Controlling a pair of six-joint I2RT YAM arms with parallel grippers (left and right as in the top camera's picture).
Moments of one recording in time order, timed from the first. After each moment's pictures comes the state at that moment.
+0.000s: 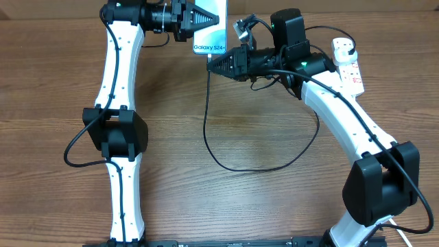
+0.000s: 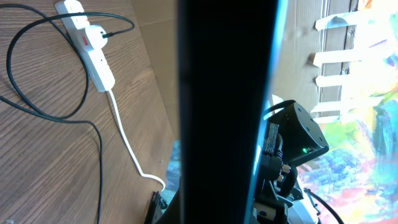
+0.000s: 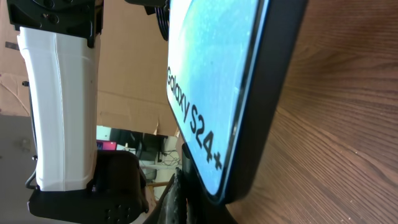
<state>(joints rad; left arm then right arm) -0.09 2.51 2.64 -1.08 1.50 -0.41 0.34 1.85 1.56 -0.32 -1.05 0.65</state>
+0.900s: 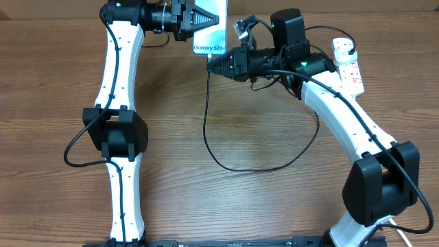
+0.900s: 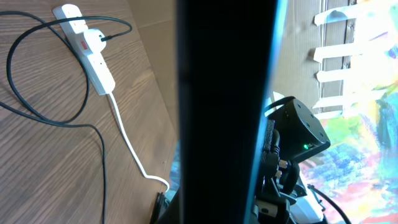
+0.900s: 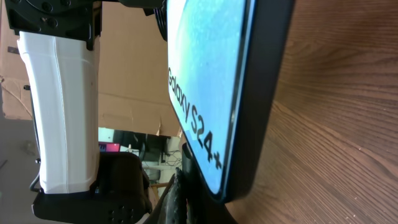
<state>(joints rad) -0.09 2.51 2.64 -1.08 1.51 -0.37 0.34 1.85 1.56 -0.32 -1.05 0.67</state>
